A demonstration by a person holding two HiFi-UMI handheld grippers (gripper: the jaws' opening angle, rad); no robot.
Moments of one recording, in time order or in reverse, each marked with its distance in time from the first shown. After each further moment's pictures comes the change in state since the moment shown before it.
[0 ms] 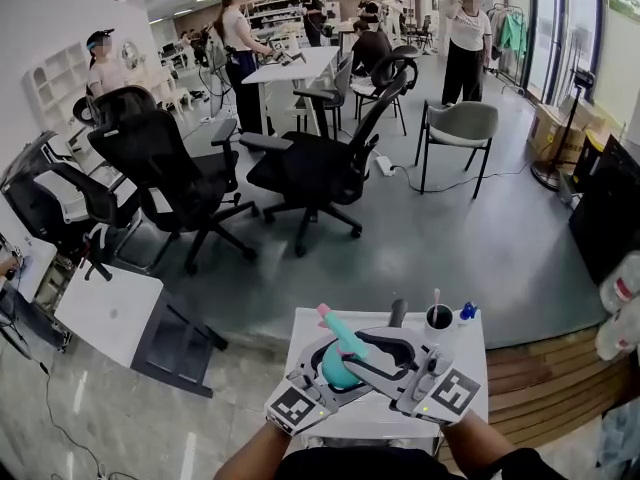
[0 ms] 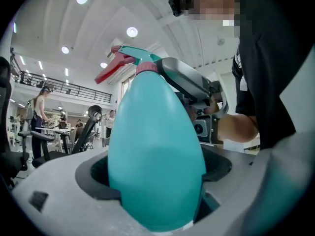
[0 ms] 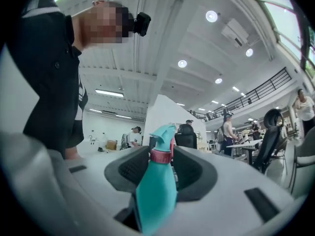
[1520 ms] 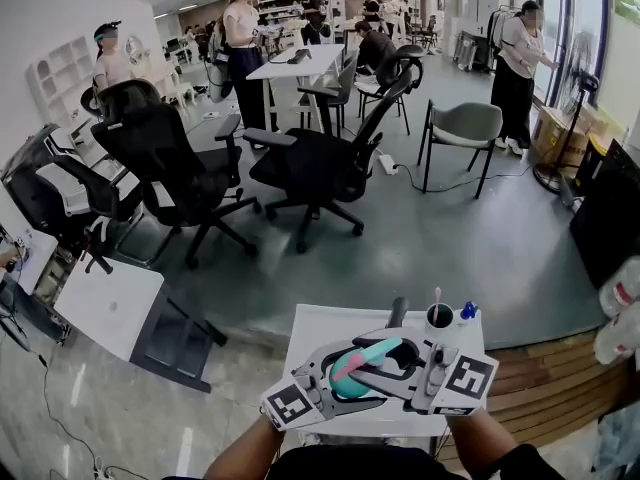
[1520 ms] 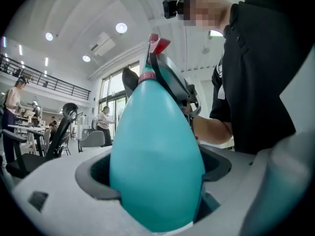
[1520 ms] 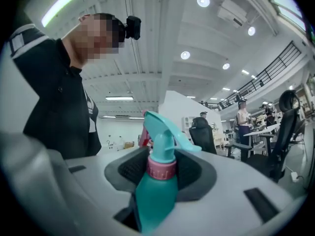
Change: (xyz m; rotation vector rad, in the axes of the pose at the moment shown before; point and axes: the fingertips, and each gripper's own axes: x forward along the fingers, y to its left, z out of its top) left arm 0.000 -0.048 0.014 0.011 -0.020 -0.271; right arm -0.006 0.015 0.008 0.055 0.032 0.179
